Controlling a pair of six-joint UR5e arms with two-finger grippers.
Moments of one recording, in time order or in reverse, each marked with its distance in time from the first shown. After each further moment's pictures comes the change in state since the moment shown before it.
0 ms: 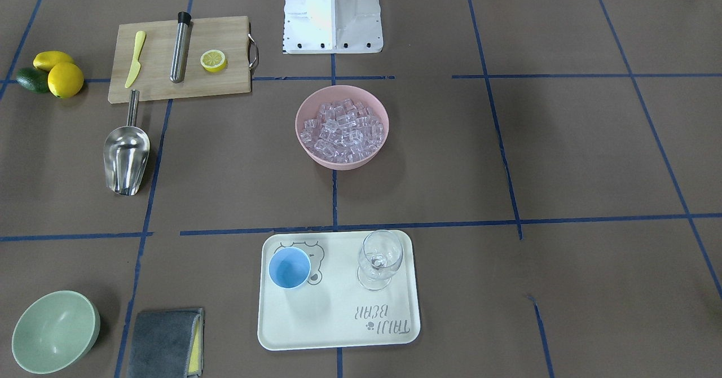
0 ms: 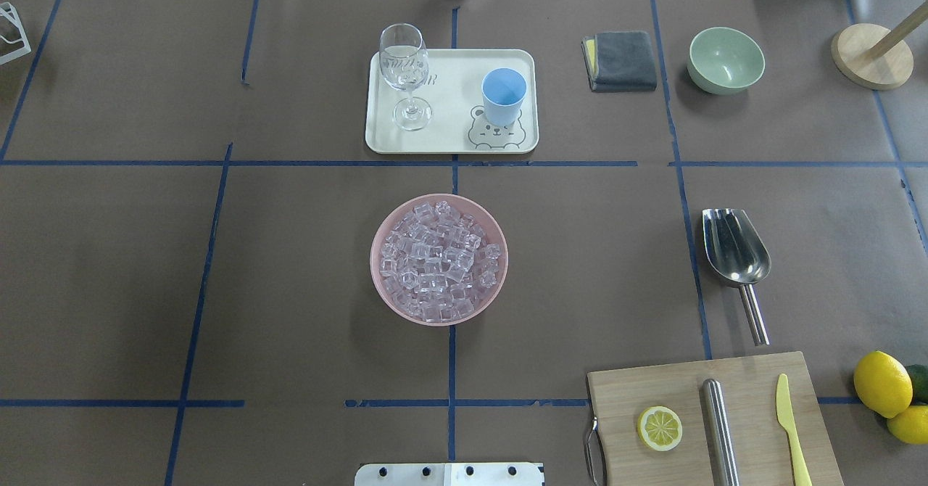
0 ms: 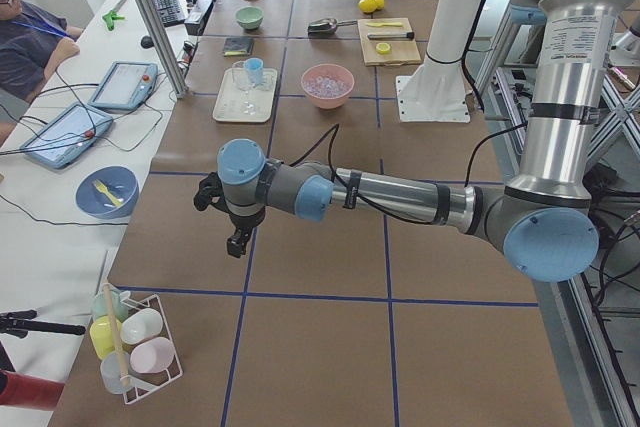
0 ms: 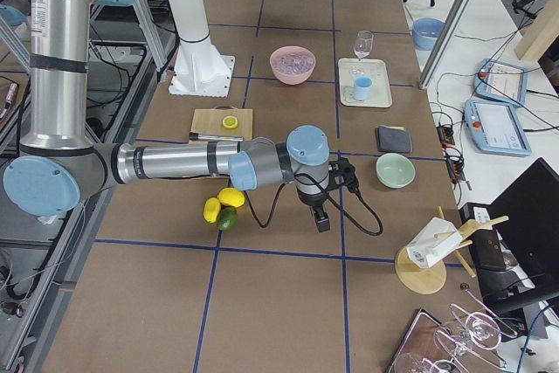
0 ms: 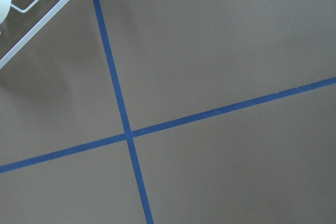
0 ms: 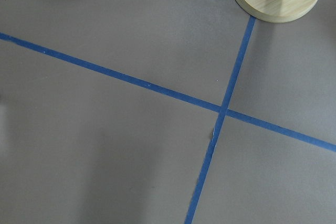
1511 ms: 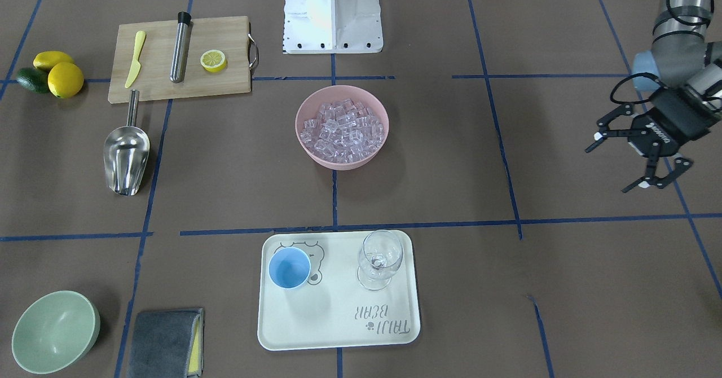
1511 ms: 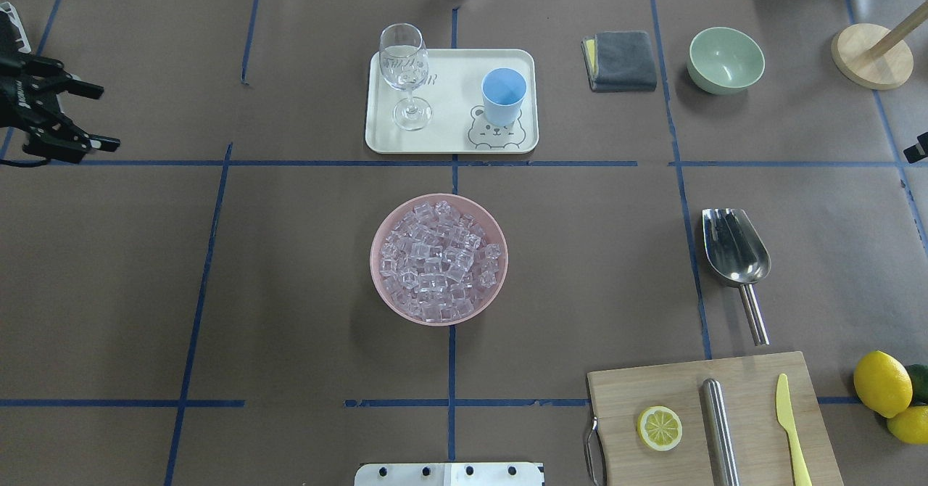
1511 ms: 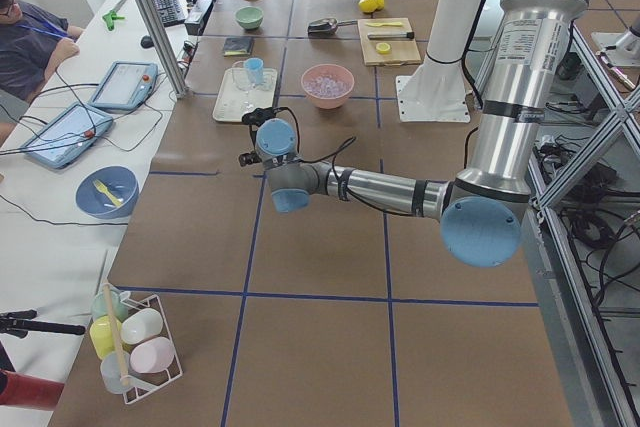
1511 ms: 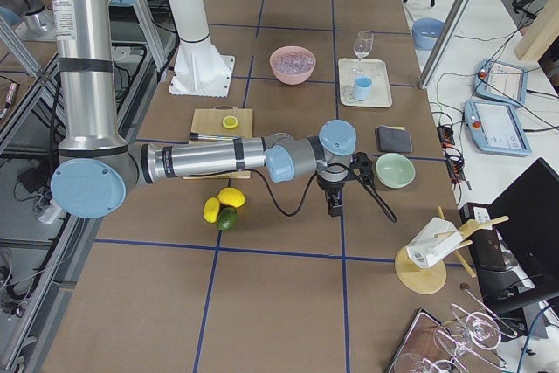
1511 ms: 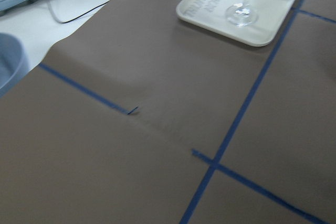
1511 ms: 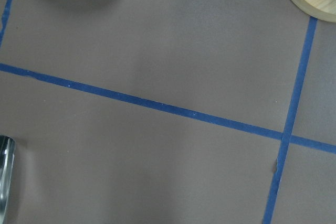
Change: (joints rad) left arm 0.394 -0.089 0.123 -0.930 -0.004 -0.092; right arm -0.148 0.129 -0.088 0.006 0.016 0.223
